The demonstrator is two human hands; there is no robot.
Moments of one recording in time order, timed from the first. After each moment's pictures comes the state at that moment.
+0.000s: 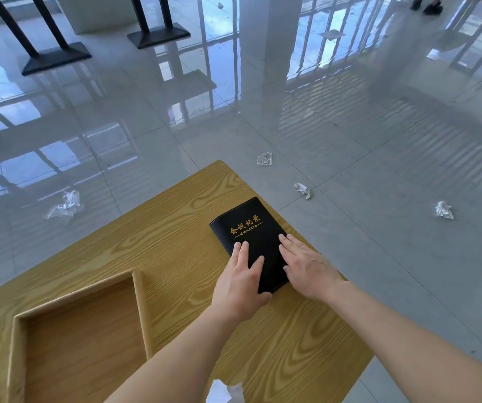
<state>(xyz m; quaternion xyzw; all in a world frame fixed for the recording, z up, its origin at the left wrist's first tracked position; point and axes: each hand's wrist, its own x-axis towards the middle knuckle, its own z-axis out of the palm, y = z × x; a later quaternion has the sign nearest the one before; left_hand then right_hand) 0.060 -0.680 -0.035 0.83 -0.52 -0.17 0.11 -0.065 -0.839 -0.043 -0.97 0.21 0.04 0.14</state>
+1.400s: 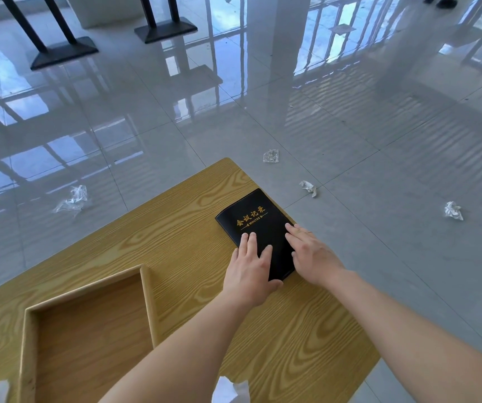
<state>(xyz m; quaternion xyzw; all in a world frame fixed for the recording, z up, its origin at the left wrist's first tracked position) 0.067 -0.702 -0.032 0.84 -0.51 -0.18 0.08 -0.045 -0.855 -0.043 -0.95 0.25 0.01 0.18</state>
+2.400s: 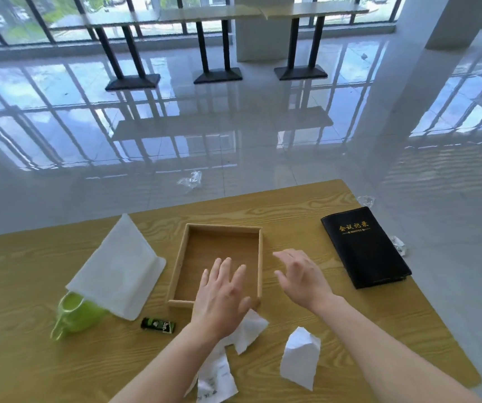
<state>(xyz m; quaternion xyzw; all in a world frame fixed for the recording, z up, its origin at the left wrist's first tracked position) 0.052 -0.402 0.039 0.95 -0.29 -0.07 0.08 0.018 -0.615 0.038 -0.97 0.05 -0.04 0.23</state>
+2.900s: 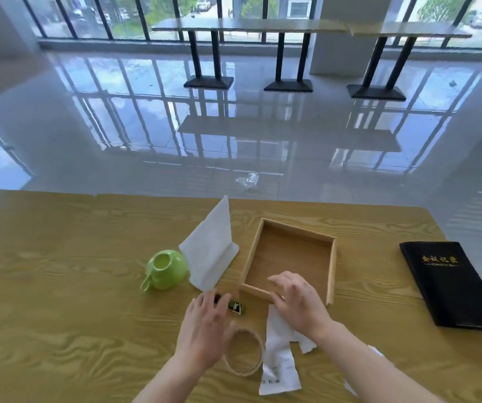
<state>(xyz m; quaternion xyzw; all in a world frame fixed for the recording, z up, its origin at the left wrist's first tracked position) 0.007 -0.221 0.031 0.98 -0.13 -0.08 0.11 0.030 -0.451 0.039 -0.96 -0.09 0.00 0.26</state>
